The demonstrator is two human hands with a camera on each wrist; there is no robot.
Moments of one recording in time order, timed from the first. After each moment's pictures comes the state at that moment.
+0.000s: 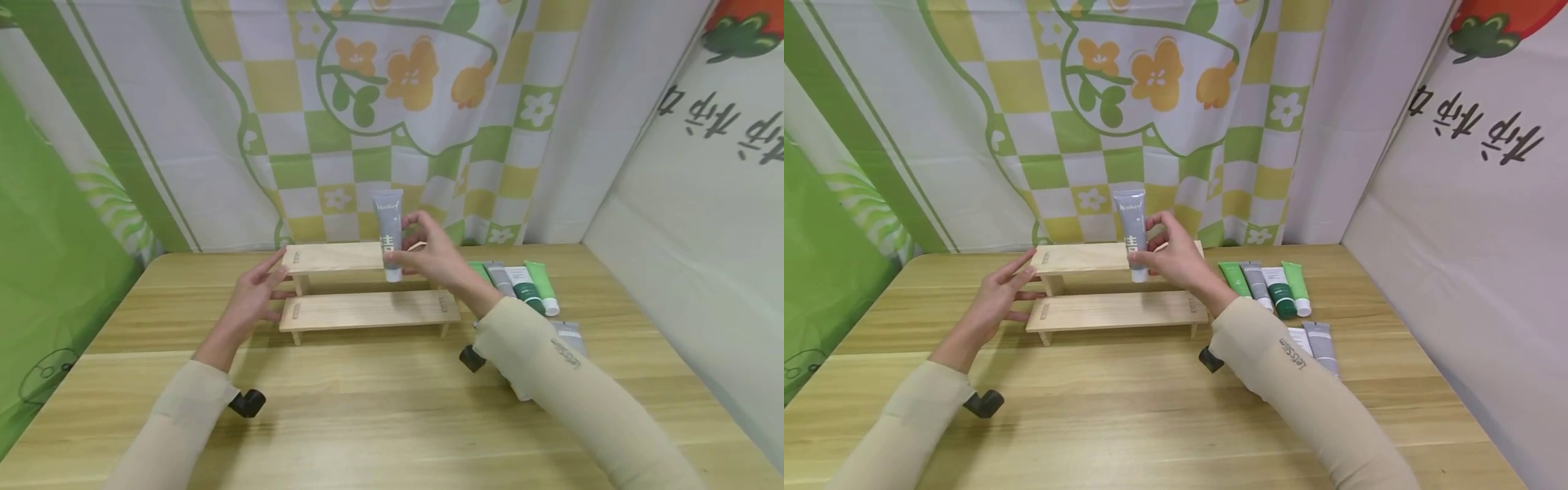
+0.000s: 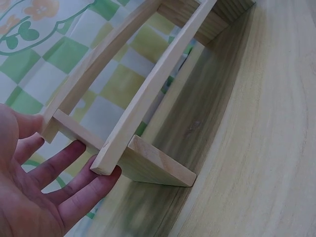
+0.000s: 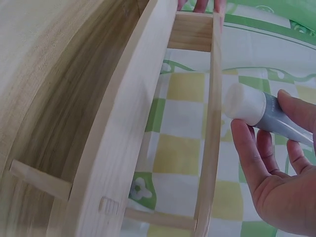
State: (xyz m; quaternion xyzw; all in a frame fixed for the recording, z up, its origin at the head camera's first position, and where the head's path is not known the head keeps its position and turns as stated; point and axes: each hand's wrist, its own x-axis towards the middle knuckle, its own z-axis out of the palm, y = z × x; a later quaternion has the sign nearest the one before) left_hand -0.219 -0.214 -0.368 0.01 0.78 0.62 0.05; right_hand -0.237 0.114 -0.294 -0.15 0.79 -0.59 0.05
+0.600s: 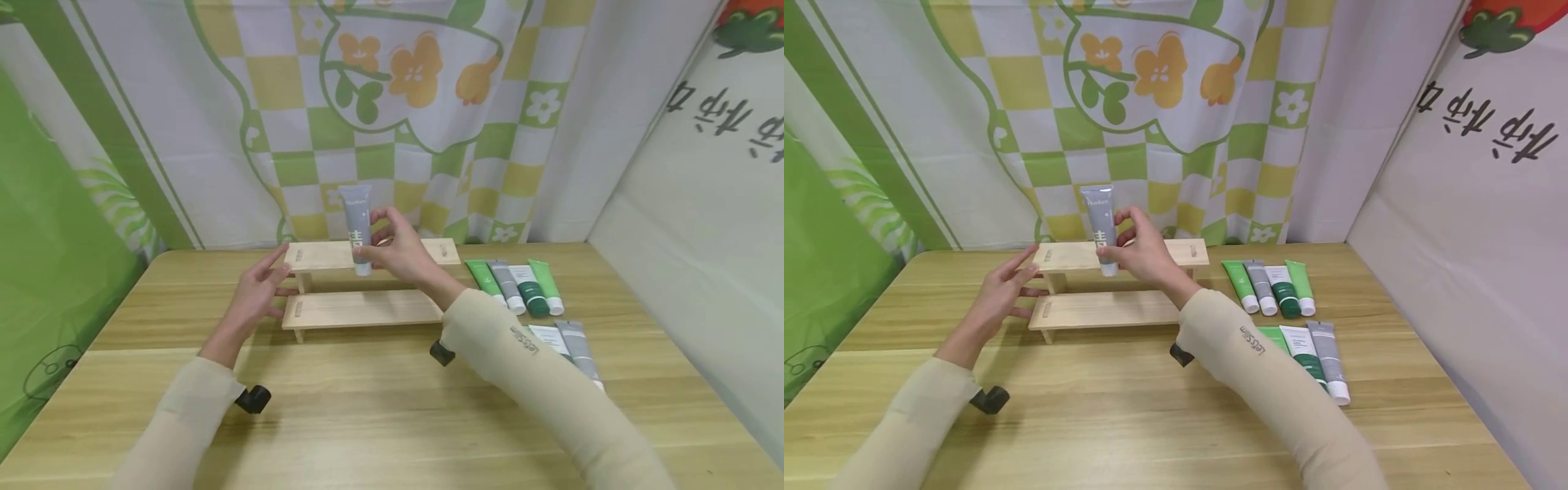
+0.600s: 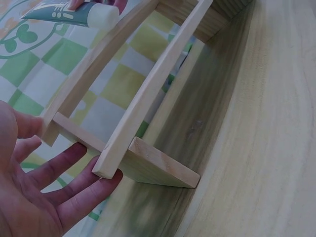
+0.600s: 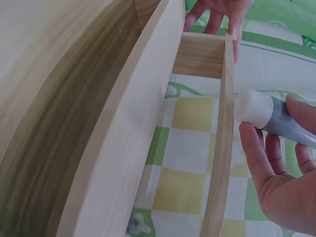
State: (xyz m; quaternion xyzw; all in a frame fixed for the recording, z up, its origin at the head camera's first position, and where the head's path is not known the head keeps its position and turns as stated) left_hand -0.219 -0.212 -0.366 0.01 0.79 0.61 0.04; right_hand -0.250 0.064 -0.298 -0.17 0.78 -0.60 0.05
